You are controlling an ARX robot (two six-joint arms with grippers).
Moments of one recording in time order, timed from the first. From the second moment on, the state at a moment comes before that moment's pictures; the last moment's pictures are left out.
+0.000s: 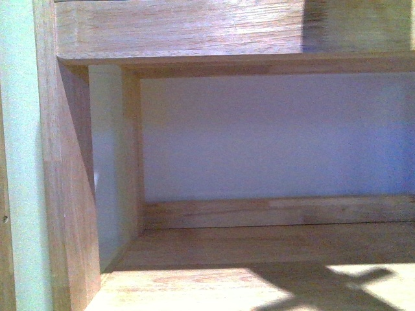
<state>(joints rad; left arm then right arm) 0.00 0.00 0.01 -0.01 0.00 -0.01 0.14 1.17 1.42 0.22 -0.18 0.04</state>
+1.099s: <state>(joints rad) 0.00 0.00 0.01 -0.01 0.00 -0.01 0.45 1.91 2.23 -0.01 -0.14 0.34</state>
